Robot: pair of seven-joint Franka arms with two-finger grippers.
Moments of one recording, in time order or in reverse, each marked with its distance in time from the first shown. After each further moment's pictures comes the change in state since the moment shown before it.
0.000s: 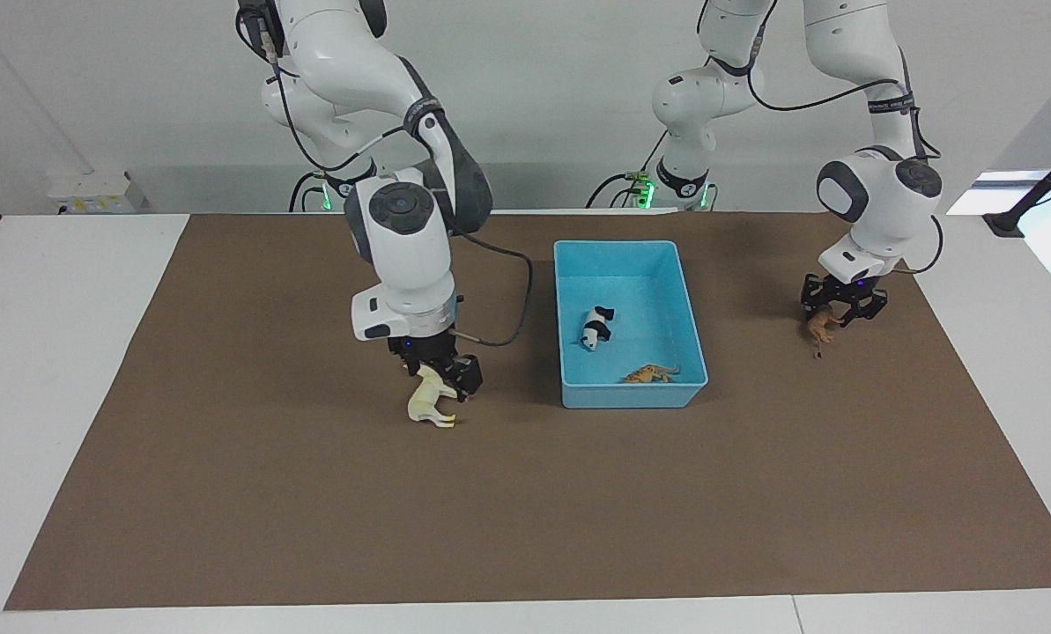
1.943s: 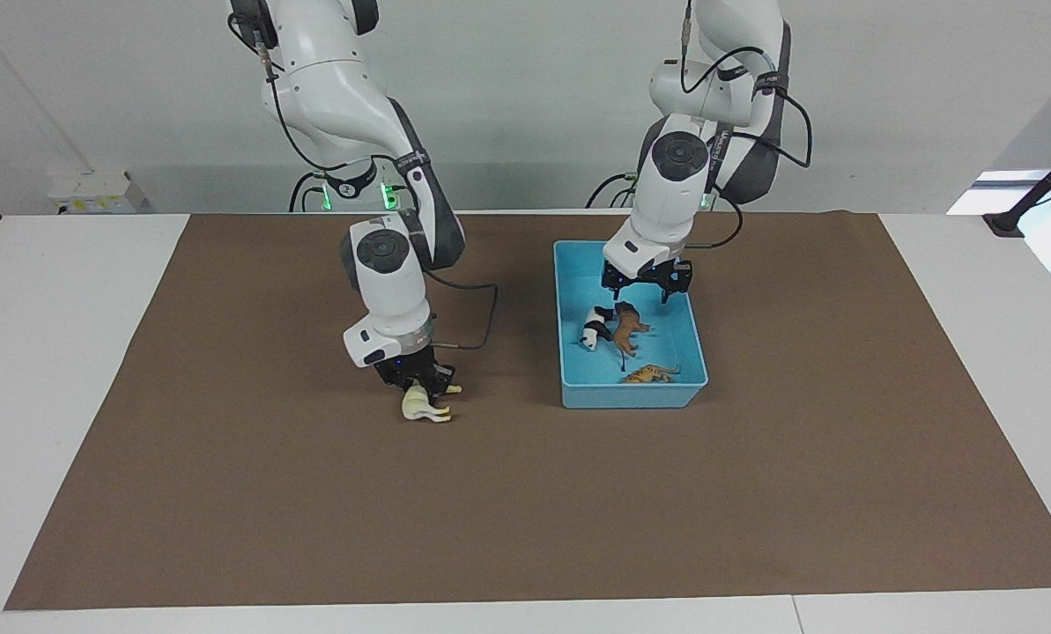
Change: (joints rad) left arm -0.751 0.004 -0.034 0.303 -0.001 -0.479 -1.014; right arm -0.023 -0.011 0.009 -0.315 -0.002 0.314 -0.278
